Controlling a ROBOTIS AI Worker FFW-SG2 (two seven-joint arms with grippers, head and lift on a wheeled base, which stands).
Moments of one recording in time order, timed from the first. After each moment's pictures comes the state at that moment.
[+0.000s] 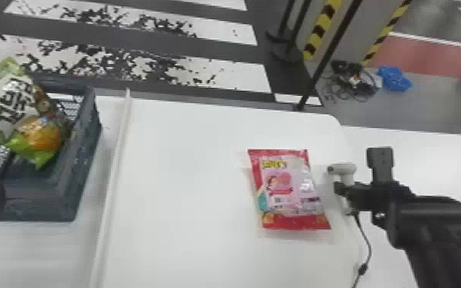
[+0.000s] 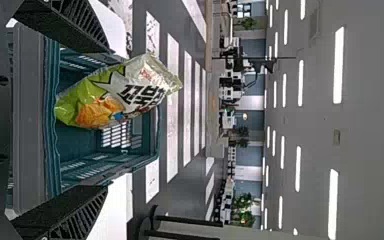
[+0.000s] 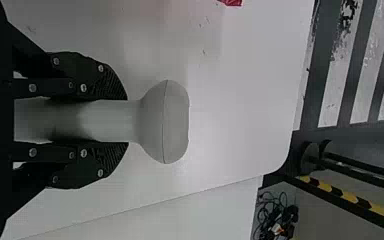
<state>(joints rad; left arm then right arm) 0.73 0.18 0.25 -2.17 0.27 0.03 -0.18 0.03 -0.37 -0.24 -1.49 0.00 0.77 0.25</state>
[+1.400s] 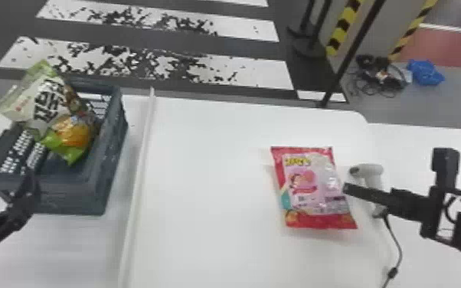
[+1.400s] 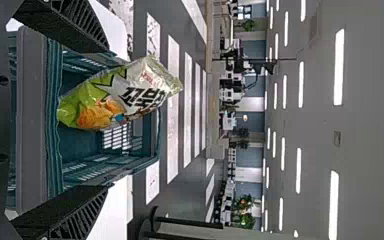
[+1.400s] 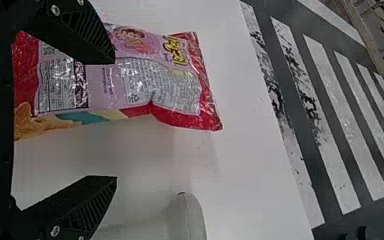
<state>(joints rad) 0.74 0.17 0.26 -2.17 0.27 0.03 -0.18 0.15 -0.38 -0.45 -1.74 -0.33 1.08 0.64</state>
